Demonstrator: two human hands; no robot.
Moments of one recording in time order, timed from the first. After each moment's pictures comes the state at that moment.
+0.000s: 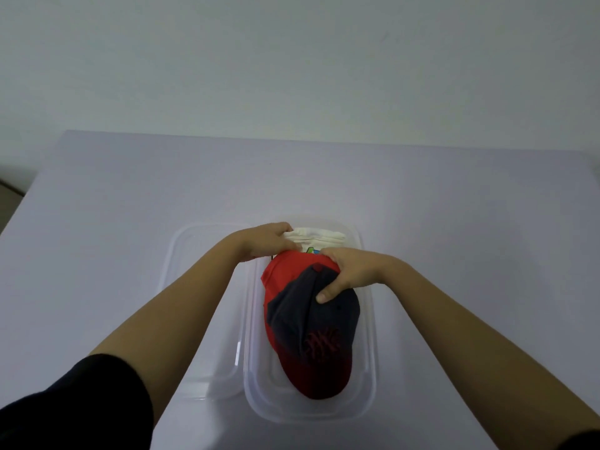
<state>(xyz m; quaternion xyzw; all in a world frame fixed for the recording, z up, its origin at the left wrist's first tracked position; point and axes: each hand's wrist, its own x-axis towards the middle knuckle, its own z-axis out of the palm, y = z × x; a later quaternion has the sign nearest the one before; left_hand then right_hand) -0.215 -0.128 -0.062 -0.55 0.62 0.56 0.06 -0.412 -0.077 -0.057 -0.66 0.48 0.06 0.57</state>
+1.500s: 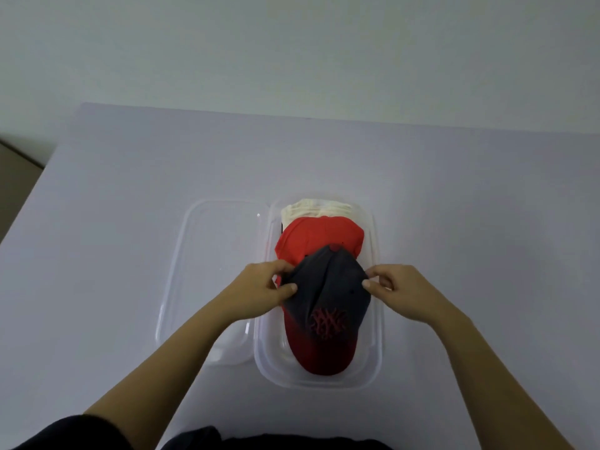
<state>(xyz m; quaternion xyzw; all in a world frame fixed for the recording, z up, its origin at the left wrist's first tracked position) -0.182 -0.007 -0.058 -0.55 0.71 0.43 0.00 -0.452 0.011 -0.070 -0.66 0.63 -0.05 0.40</state>
